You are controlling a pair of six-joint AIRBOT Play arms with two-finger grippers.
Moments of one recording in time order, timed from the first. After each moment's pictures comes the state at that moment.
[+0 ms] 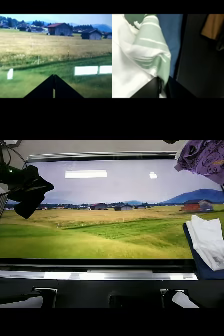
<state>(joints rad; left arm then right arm) 0.01 -1.45 1.95 1.22 -1.55 -1.74 -0.76 -1.23 1.09 -1.88 1.52 2.31</state>
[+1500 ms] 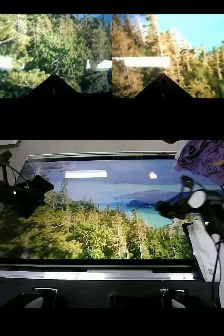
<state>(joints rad) -0.07 -1.15 1.51 1.35 -1.46 -1.76 0.15 -1.23 1.24 -1.42 1.13 1.81</state>
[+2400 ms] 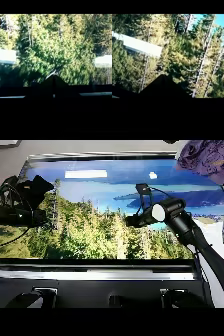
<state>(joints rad) -0.10 -0.98 1.24 1.38 -1.39 -1.77 0.47 -1.23 1.24 -1.49 1.15 1.80</state>
